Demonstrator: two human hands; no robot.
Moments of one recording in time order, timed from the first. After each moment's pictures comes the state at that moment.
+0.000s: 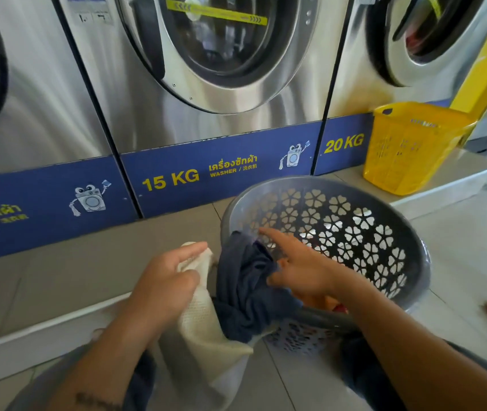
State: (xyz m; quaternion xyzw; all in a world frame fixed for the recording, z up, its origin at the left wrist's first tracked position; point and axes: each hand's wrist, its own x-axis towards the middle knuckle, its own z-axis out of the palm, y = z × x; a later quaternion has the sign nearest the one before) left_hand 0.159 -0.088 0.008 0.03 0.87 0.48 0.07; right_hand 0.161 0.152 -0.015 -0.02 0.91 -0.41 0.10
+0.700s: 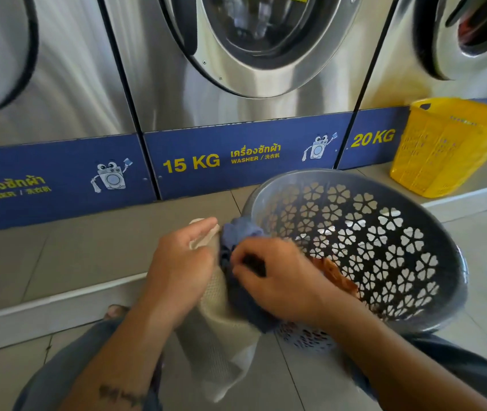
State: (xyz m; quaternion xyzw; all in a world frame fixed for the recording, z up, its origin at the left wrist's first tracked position) left_hand 0.164 -0.086 0.023 -0.05 0.85 0.52 -0.02; right_hand 0.176 0.074 0.006 -0.18 0.92 -0.35 -0.03
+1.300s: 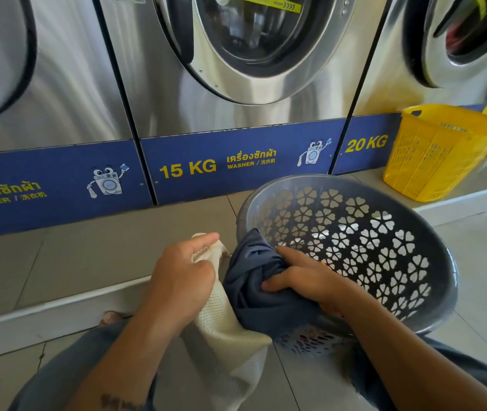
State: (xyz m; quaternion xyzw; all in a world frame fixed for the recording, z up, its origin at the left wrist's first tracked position) left_hand 0.171 -0.086 0.018 -0.06 0.85 0.52 0.05; right_hand 0.148 0.126 -0.039 0.05 0.83 -0.52 0.21
